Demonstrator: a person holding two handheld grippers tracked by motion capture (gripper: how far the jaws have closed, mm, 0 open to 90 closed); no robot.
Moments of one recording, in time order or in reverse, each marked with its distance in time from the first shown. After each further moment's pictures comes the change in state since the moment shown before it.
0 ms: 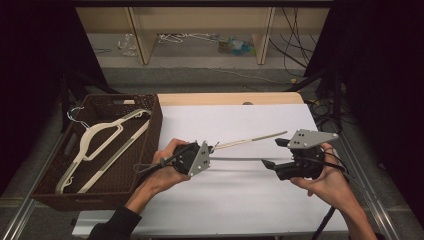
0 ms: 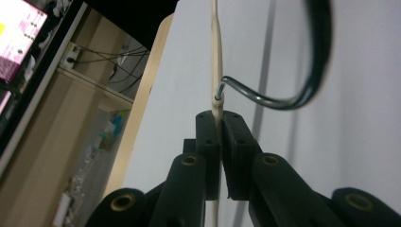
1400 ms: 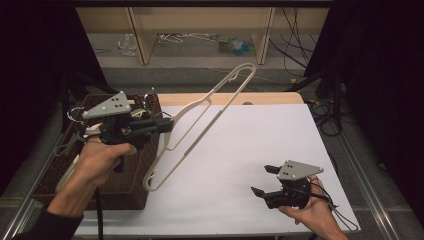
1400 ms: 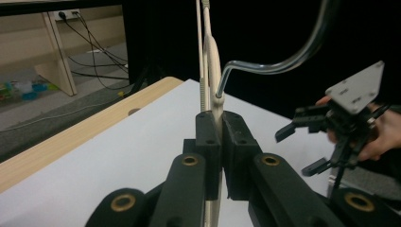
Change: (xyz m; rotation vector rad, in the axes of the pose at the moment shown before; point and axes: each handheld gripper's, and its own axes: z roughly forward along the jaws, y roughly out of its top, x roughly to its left) left arm 0.081 -0.007 -0.145 -0.318 -0.129 -0.802; right arm 0.044 -0.058 0.030 -0.028 0.069 0.070
